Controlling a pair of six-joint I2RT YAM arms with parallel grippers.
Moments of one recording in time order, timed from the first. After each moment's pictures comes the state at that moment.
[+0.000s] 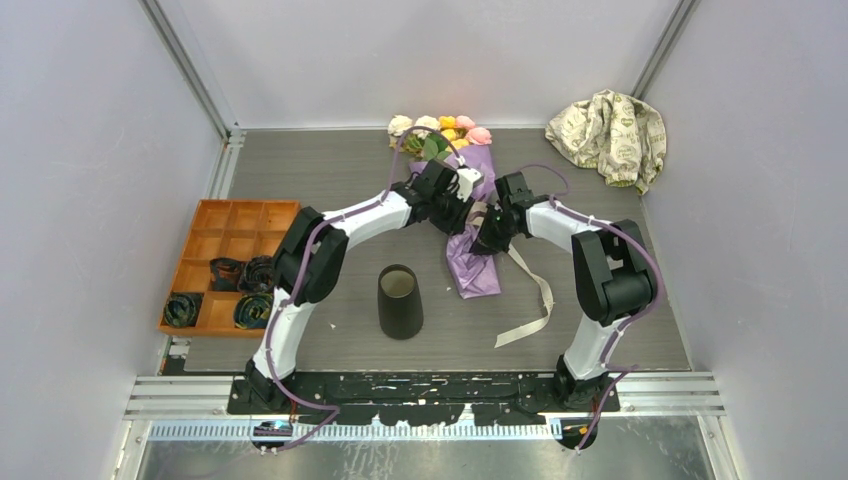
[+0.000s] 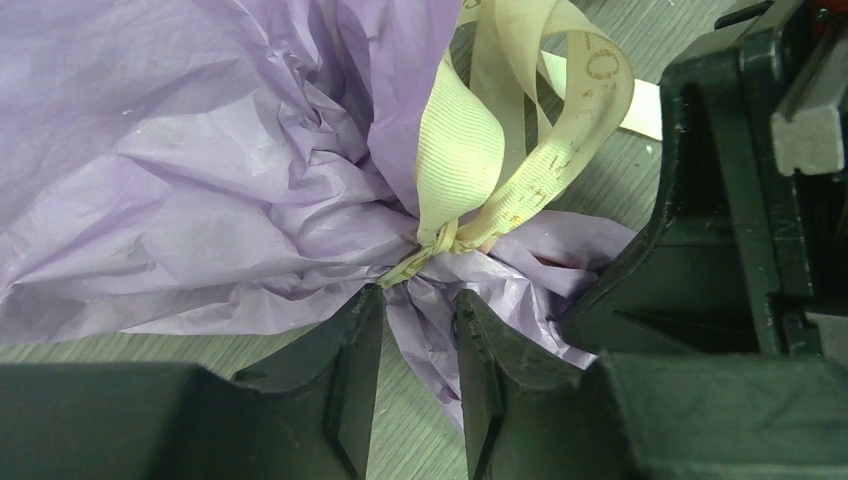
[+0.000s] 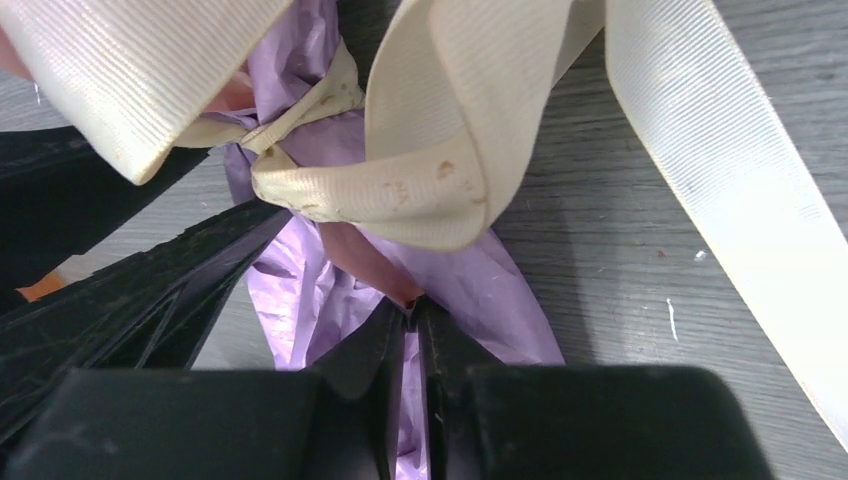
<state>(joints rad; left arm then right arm) -0.71 2.21 1.73 -0.30 0.23 0.00 0.30 1.77 1.08 -0.41 -0.27 0.68</state>
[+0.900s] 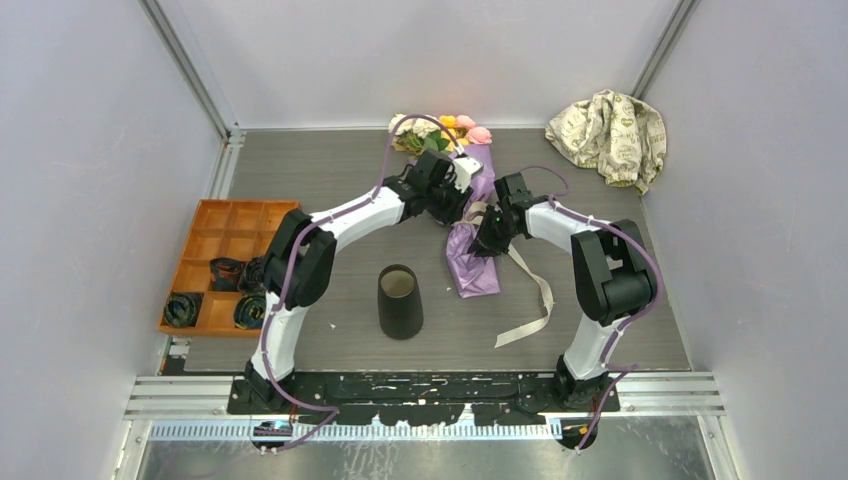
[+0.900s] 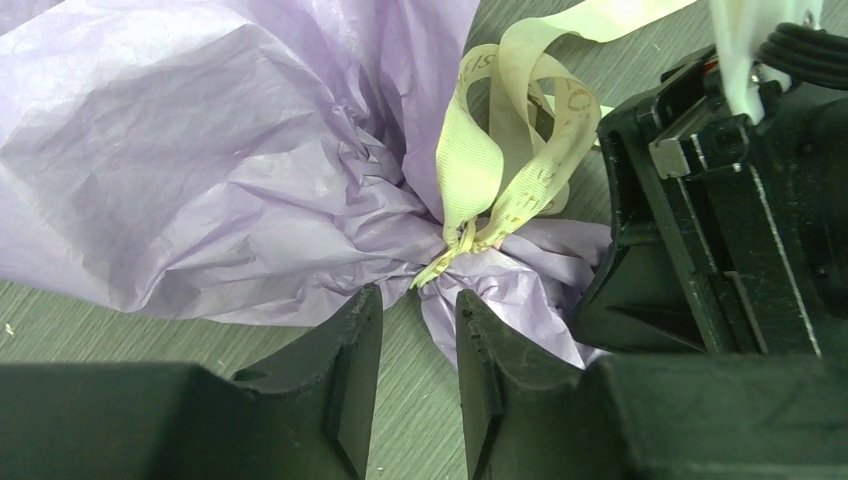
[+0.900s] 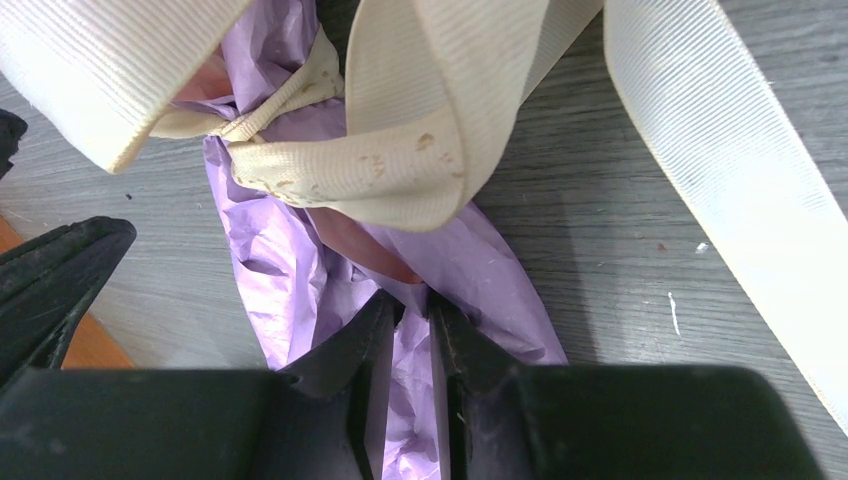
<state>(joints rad) -0.71 2.13 1.71 -0.29 0.18 0.08 0.30 1.78 1.08 -0.42 -0.27 0.70</state>
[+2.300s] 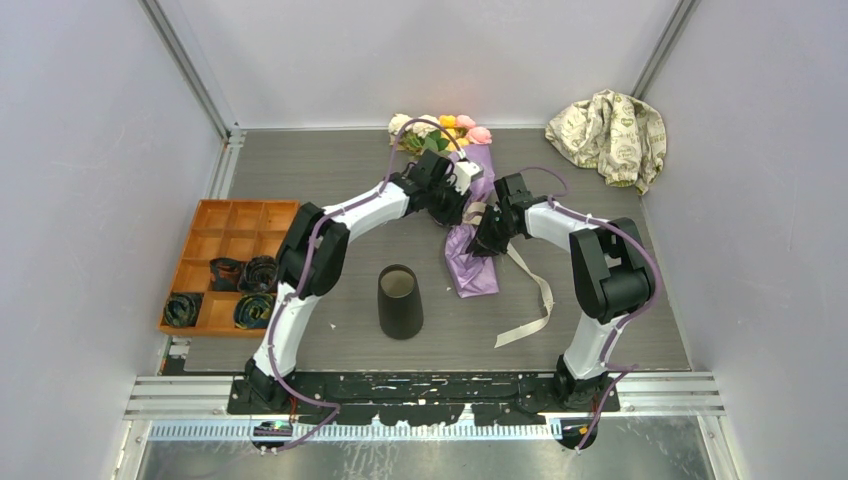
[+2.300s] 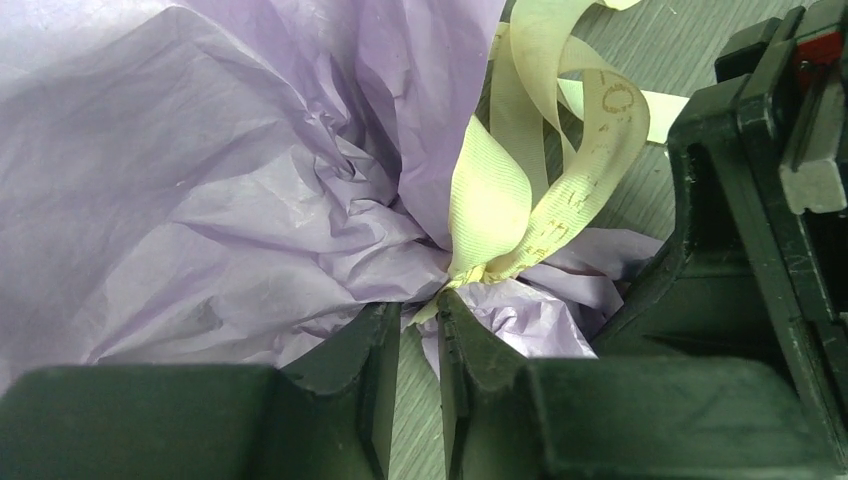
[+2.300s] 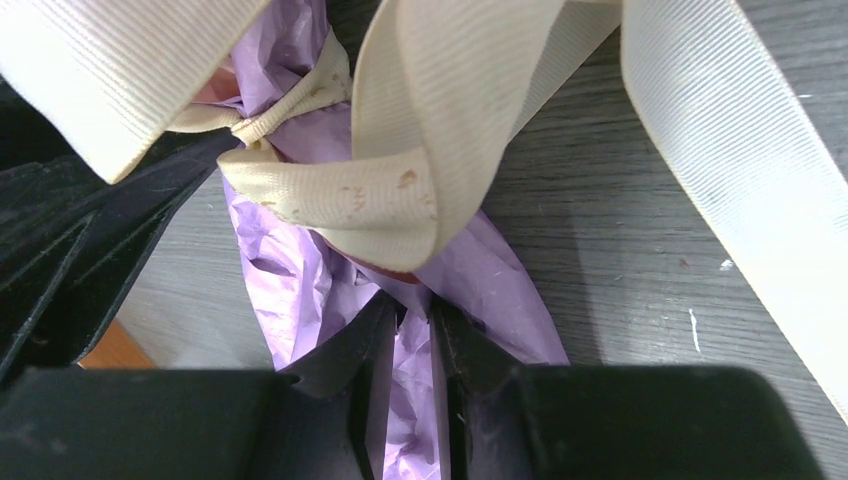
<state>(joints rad) -0.68 2.27 1.83 -0.35 0.32 0.12 0.30 1.80 1.08 -0.39 -0.30 0.71</state>
